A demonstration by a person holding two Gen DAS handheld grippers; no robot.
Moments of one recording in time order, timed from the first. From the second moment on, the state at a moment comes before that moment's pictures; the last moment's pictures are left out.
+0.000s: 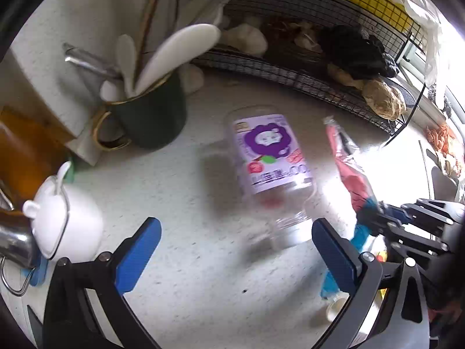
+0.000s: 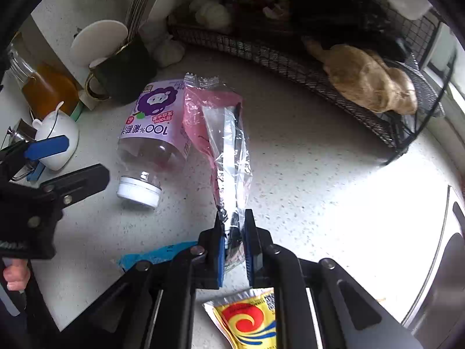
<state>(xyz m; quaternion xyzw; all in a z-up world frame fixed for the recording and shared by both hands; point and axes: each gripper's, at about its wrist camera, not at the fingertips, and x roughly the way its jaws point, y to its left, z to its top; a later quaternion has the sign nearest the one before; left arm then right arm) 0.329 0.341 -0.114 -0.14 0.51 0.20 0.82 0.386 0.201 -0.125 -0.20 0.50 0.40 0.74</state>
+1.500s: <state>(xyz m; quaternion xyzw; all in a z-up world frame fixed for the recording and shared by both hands) 0.323 0.233 -0.075 -0.10 0.50 0.13 0.85 0.362 0.055 -0.067 -0.12 0.50 0.33 0.79</state>
